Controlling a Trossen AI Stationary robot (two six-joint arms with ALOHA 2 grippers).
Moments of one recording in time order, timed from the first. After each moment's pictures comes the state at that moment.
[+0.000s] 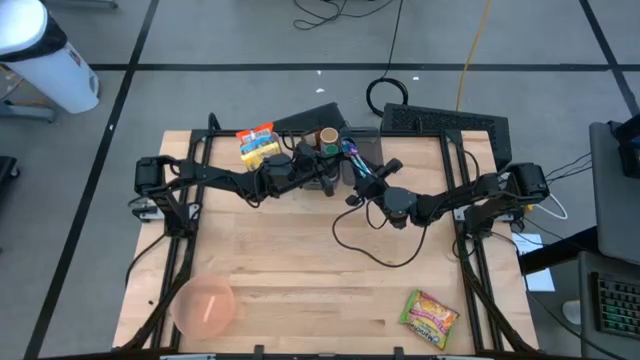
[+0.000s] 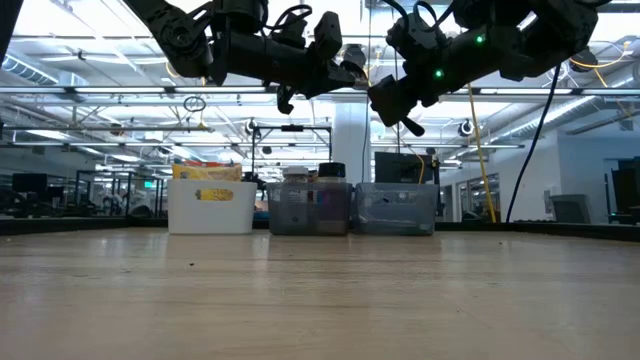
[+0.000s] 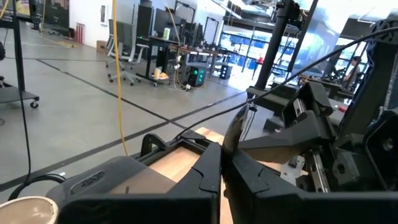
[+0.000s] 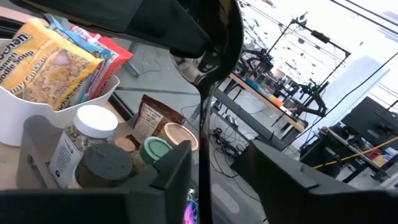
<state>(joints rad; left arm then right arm) 0.18 1.72 0.94 0.84 -0.27 -0.22 0.04 1.54 0.65 0.85 1.05 -0.50</state>
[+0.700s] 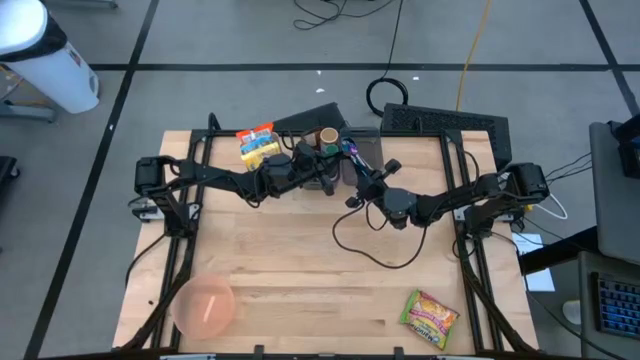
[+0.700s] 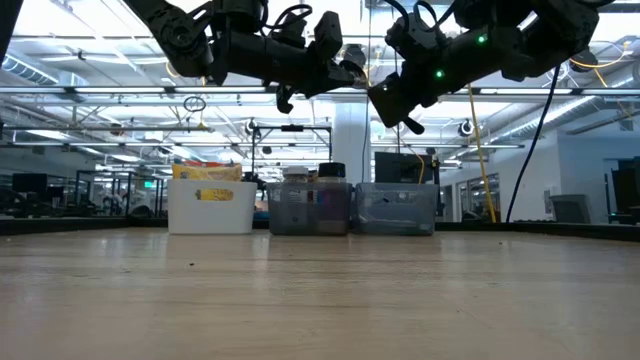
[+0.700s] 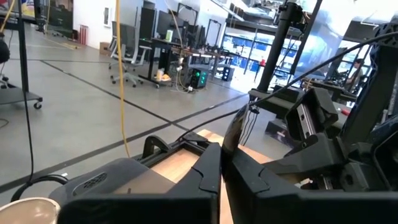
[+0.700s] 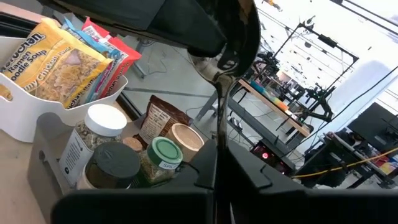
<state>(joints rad) 0.18 1.72 0.94 0.84 -0.28 -0.22 0.04 1.54 0.65 0.85 1.03 -0.51</state>
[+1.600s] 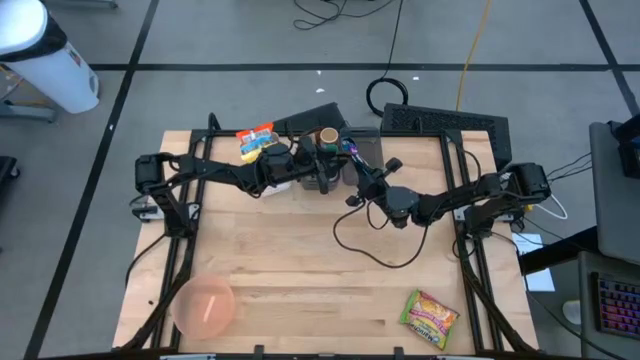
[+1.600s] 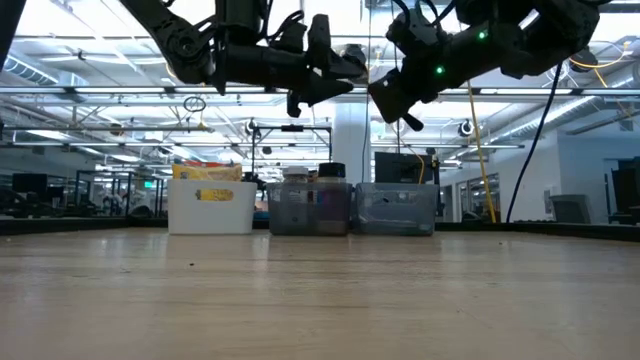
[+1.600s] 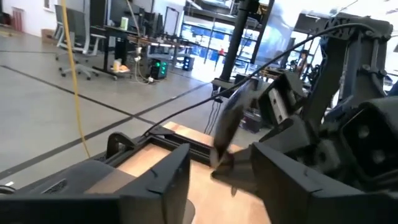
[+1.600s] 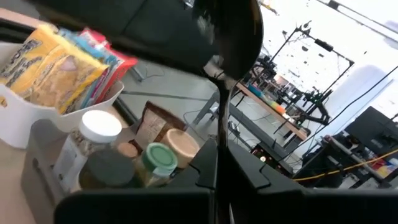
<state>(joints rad) 0.26 1.72 0.94 0.84 -0.01 -0.23 0.04 1.53 0.65 0.87 1.02 -0.54</state>
